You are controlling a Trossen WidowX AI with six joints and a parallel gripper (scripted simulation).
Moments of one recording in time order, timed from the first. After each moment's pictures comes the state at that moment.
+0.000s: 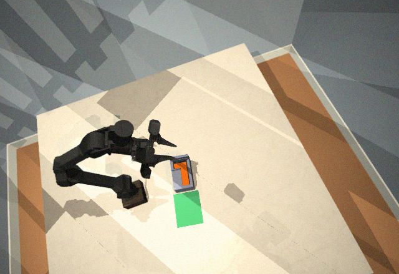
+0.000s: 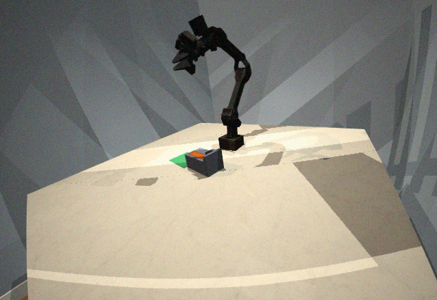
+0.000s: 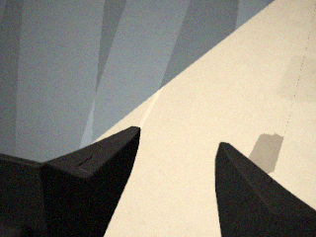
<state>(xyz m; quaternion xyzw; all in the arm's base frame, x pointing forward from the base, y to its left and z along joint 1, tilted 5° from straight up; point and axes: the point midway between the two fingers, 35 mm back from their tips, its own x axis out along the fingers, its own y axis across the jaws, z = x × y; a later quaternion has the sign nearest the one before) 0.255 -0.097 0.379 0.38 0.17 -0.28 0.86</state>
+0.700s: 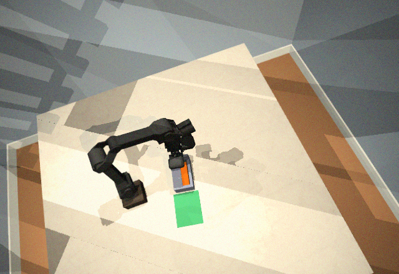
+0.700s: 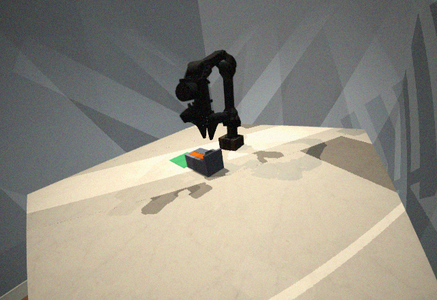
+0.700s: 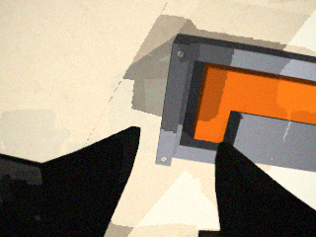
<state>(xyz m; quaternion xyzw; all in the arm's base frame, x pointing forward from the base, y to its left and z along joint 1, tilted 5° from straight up) 0.283 0.017 0.120 0.14 0.70 -0.09 0.70</state>
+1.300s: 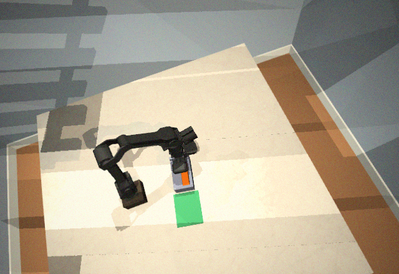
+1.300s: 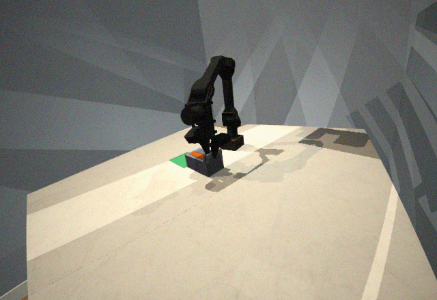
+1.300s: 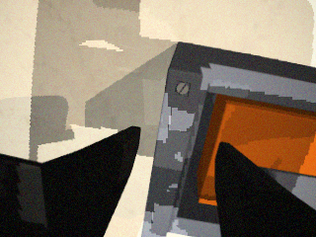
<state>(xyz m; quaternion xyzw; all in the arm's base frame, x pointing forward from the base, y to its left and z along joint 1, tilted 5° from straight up) 0.283 0.024 0.045 0.13 0.70 -0.08 0.70</state>
